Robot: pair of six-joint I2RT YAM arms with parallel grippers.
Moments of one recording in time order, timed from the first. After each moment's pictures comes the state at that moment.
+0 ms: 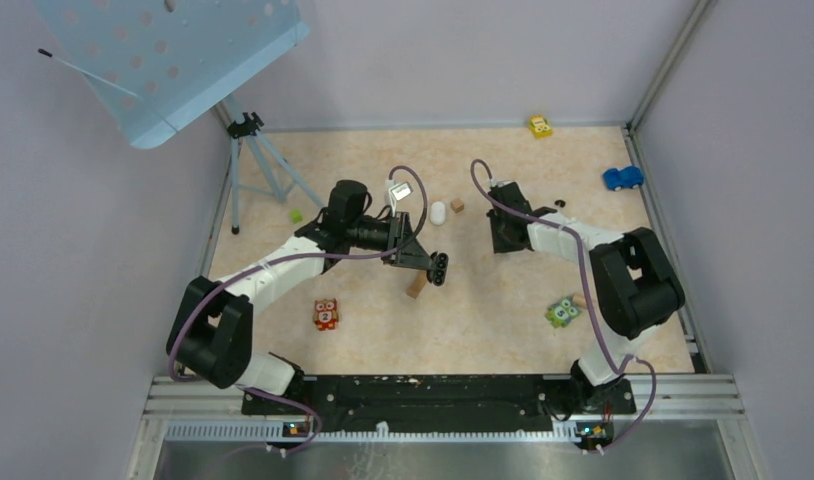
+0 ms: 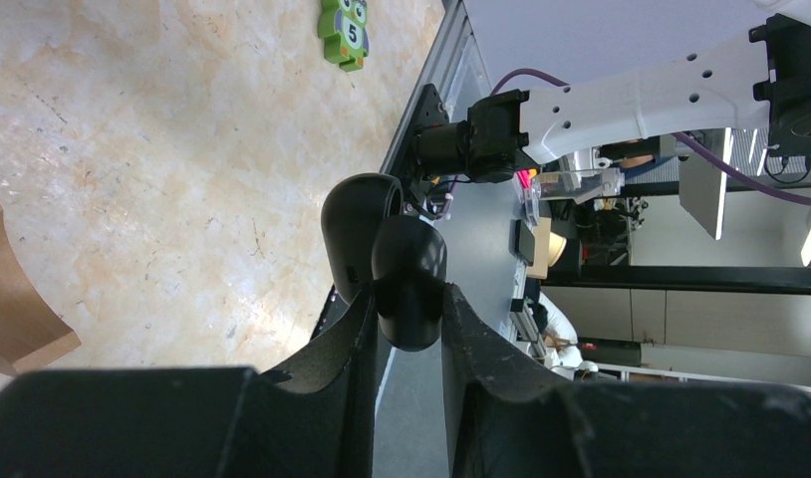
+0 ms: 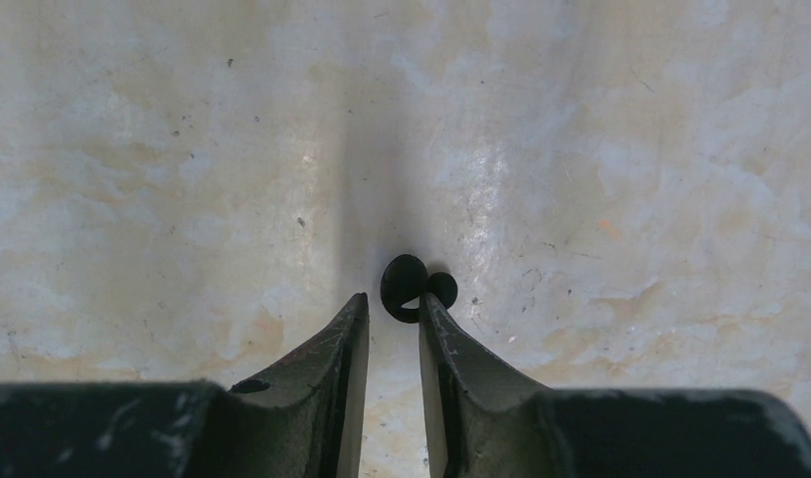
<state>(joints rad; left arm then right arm) -0.49 1.44 0.91 -0.01 1.04 -0.67 0.44 1.71 1.00 -0.32 0.22 0.25</state>
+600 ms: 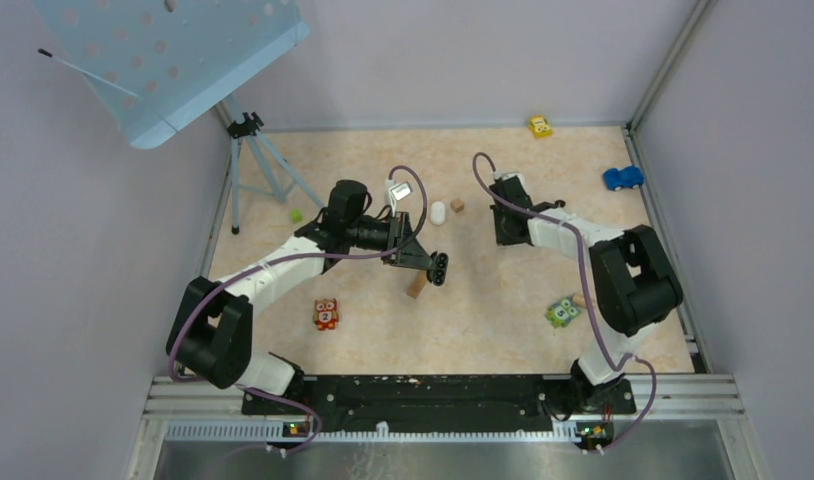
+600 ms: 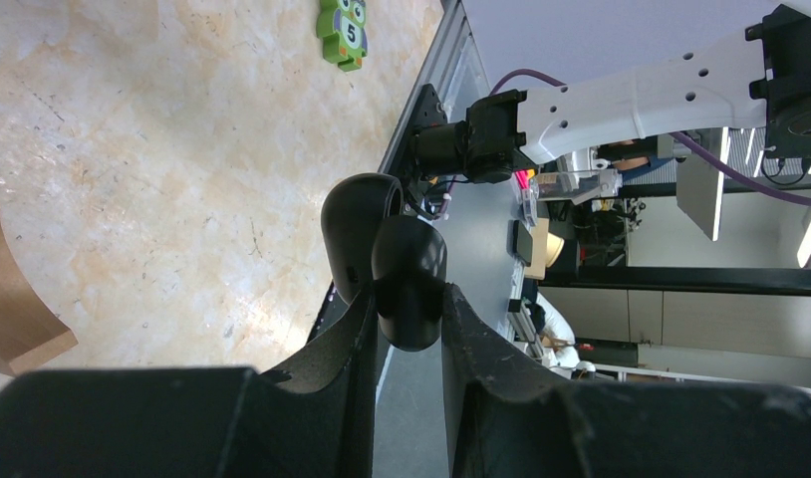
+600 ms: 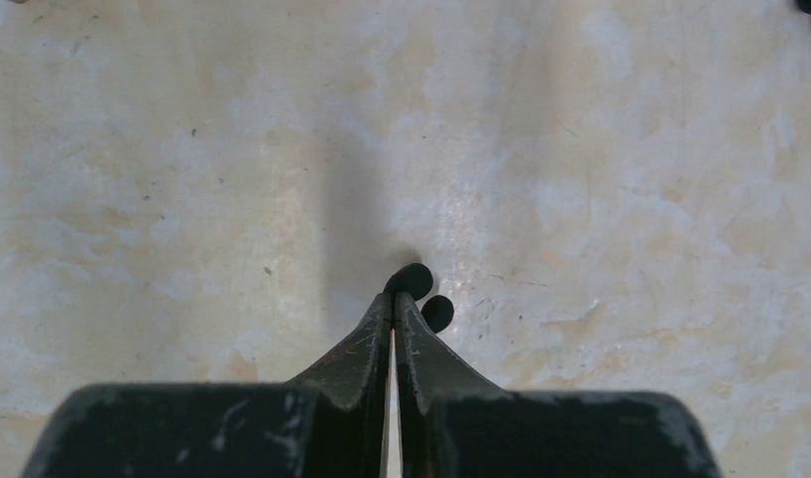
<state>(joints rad) -0.49 1.44 0.91 -0.01 1.04 -0.68 0.44 1.72 1.04 -0.31 0.30 0.25</state>
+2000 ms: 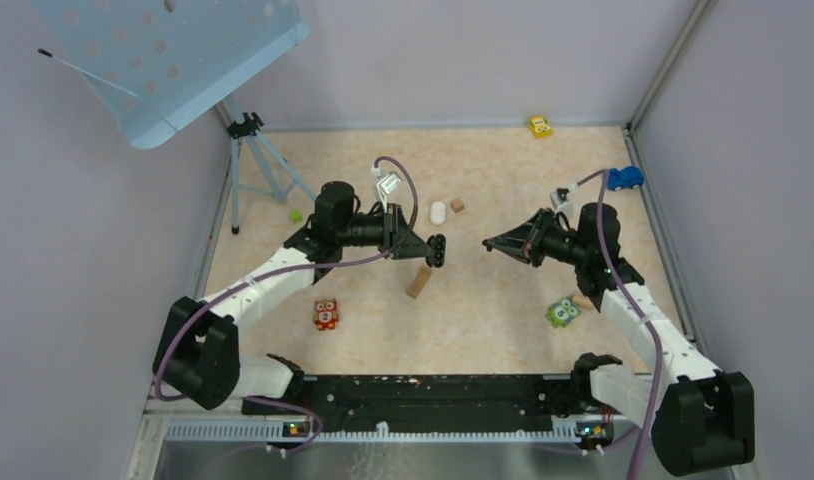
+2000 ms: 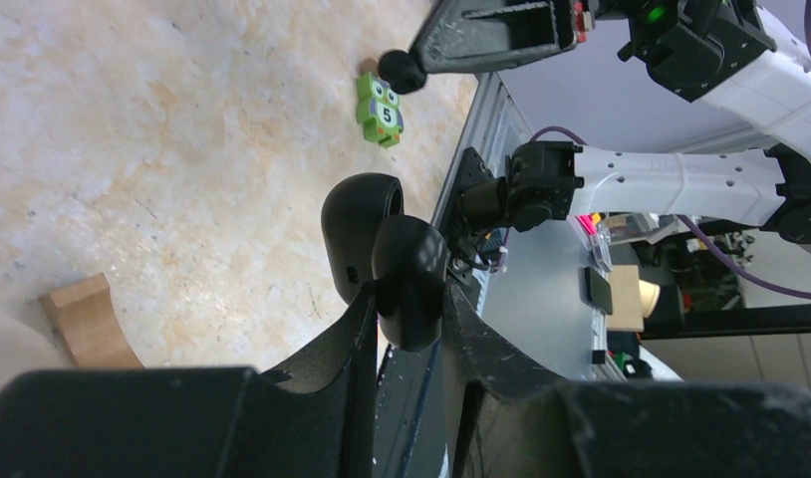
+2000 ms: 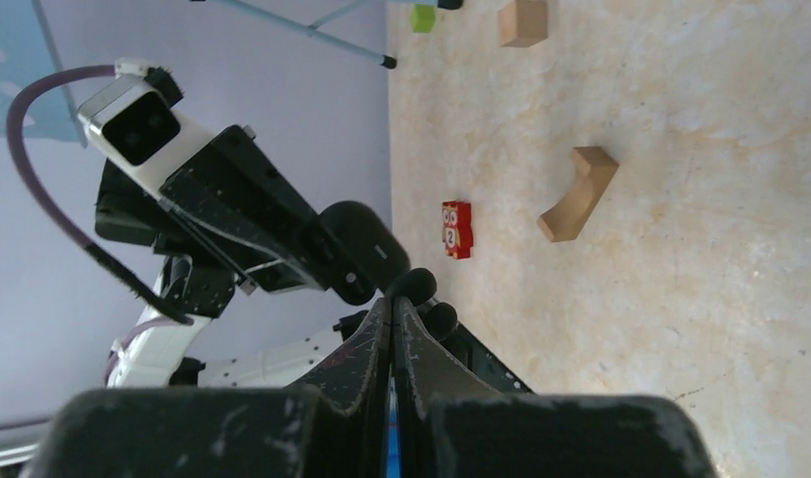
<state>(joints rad) -0.49 1.33 0.85 0.16 0.90 -0.61 0.17 1.00 0.59 0.03 -0.75 1.11</state>
